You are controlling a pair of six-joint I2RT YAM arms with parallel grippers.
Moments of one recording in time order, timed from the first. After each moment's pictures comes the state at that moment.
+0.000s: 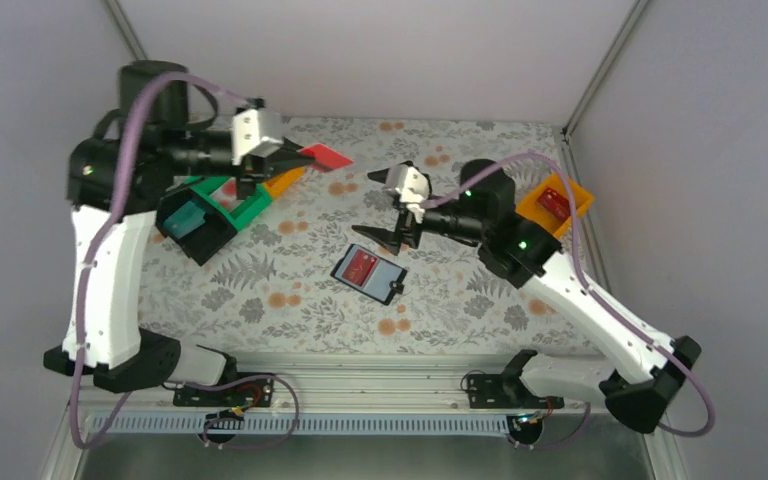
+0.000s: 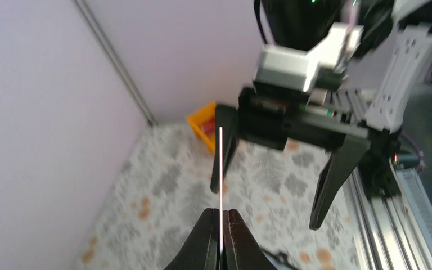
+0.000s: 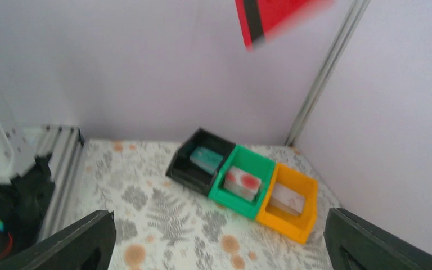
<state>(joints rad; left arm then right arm) -0.33 1.41 2.12 -1.30 0.91 0.74 0.78 1.19 1.29 -0.32 -0.47 -0.38</state>
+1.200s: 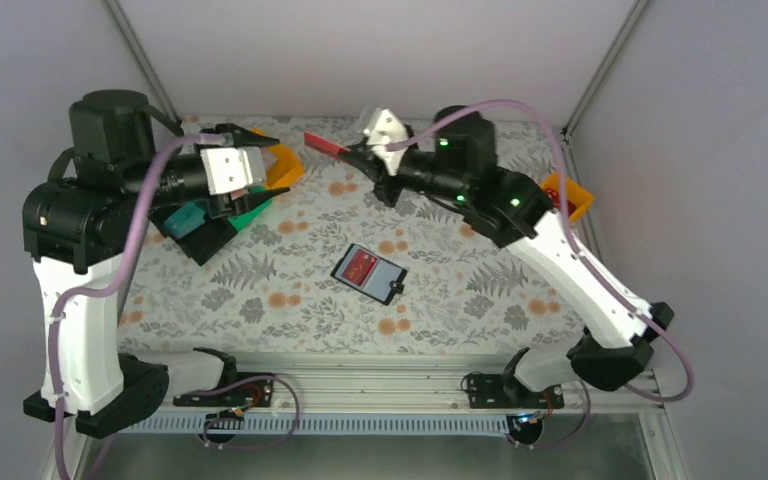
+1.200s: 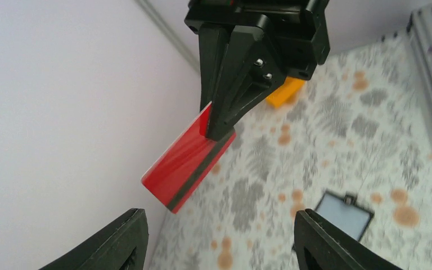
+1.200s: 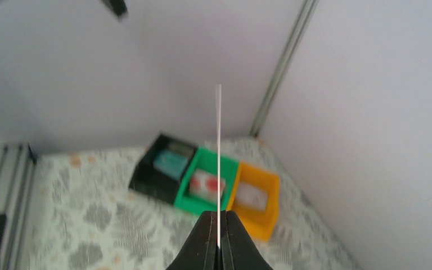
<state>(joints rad) -0.27 1.26 2.12 -1.30 0.78 0.90 0.85 1.38 1.74 -0.48 -0.31 -0.28</state>
